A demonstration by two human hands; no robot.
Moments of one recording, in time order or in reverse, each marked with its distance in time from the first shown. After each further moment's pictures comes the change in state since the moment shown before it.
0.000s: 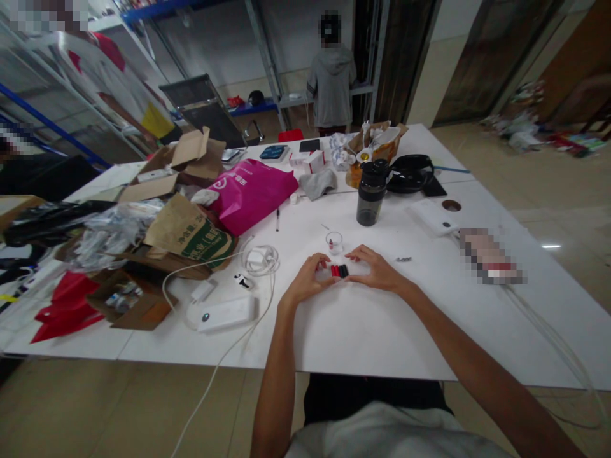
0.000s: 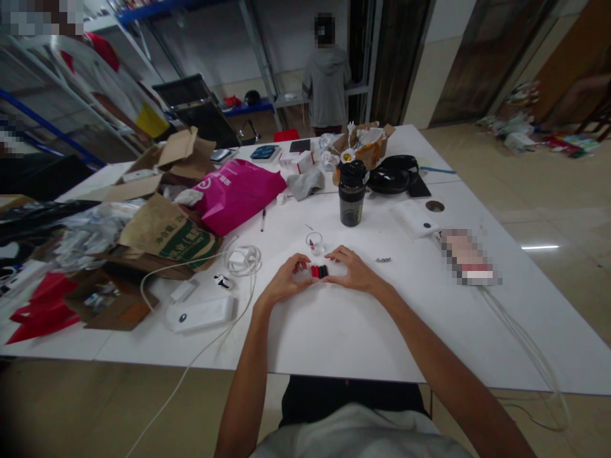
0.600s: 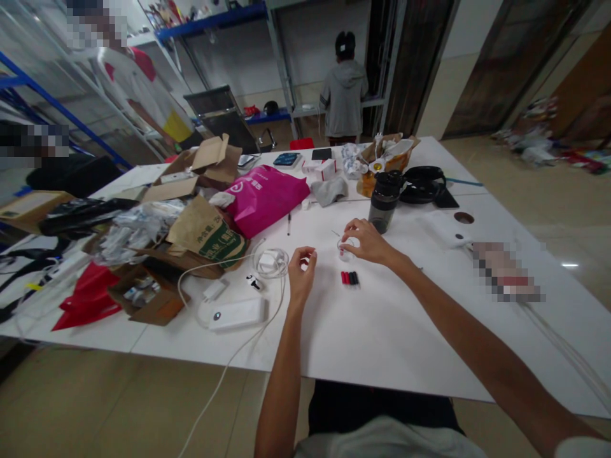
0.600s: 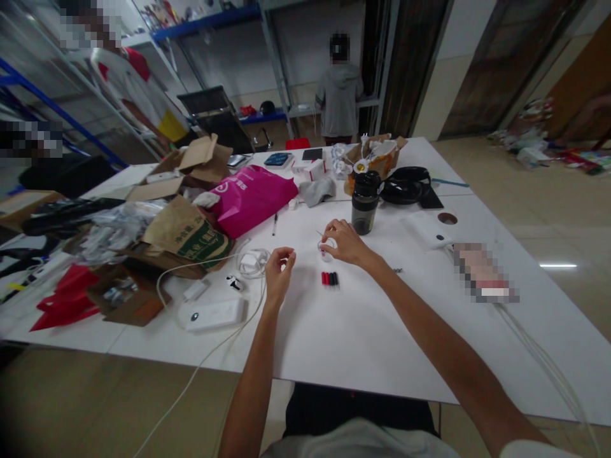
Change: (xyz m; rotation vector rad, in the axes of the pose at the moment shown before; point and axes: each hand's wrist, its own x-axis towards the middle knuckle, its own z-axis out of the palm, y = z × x) left_hand 0.010 -0.014 -0.012 -0.295 0.715 -0.016; right_hand 0.110 -0.012 -0.017 -0.372 0.011 -0.135
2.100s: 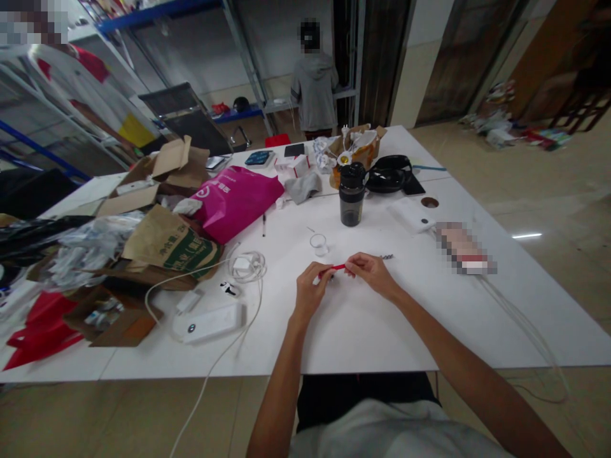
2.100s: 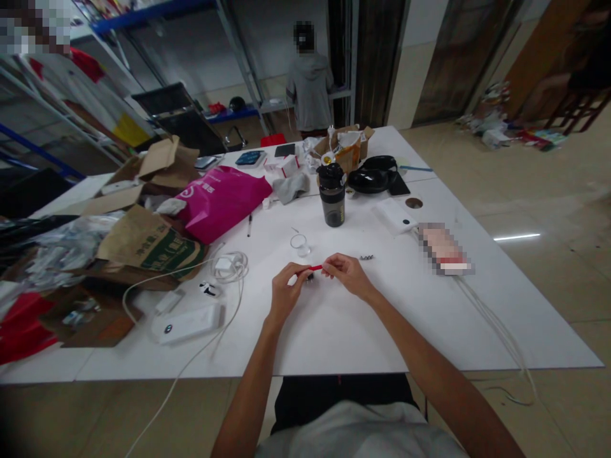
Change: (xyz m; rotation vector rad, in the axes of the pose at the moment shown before) left_hand -0.060 0.032 0.058 0.075 -0.342 0.296; right_hand -0.134 -0.027 0.008 1.083 0.230 0.537
